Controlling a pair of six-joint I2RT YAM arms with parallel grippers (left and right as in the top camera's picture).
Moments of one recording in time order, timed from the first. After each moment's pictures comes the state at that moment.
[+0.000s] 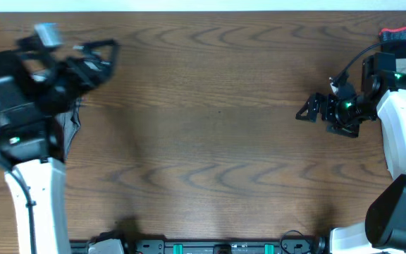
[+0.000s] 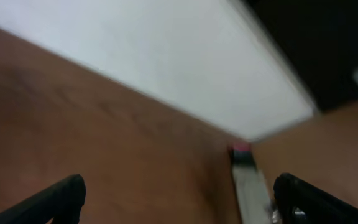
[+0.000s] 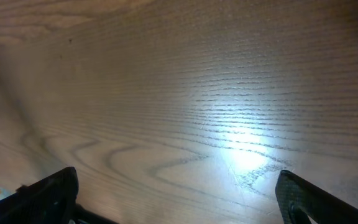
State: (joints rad) left arm 0.20 1.21 1.22 -0.44 0.74 -0.57; right arm -0.18 1.66 1.33 -1.18 -0.46 0.06
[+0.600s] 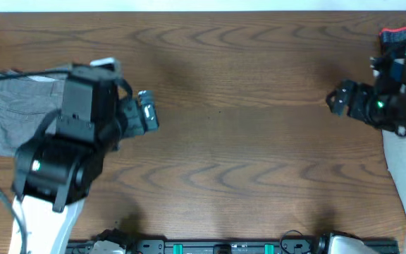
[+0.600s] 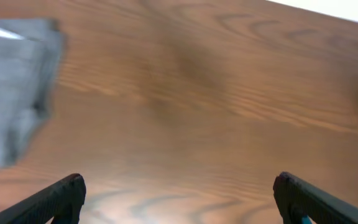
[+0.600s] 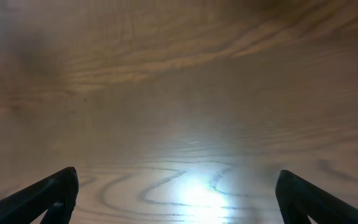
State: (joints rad) left arm -0.31 1.14 1.53 -1.23 -0.15 -0.44; right arm -0.18 1.33 1.52 -1.28 -0.24 0.17
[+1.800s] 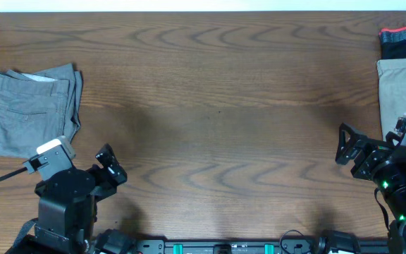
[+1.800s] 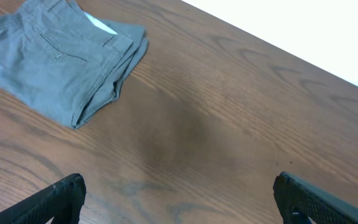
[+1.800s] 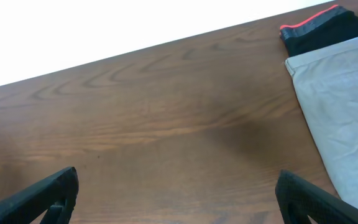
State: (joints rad) left arm -0.38 0.61 1.11 -1.20 -0.45 -0.67; right arm -0.18 0.68 1.13 -0.98 -0.19 0.20
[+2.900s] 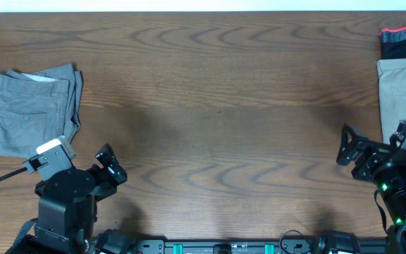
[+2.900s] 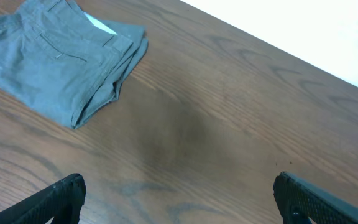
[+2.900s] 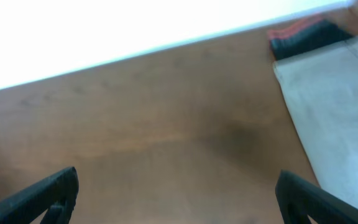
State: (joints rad) left arm -0.38 0.61 1.11 -1.20 -0.45 -0.67; right arm -0.15 0.64 1.09 -0.92 -0.13 0.20
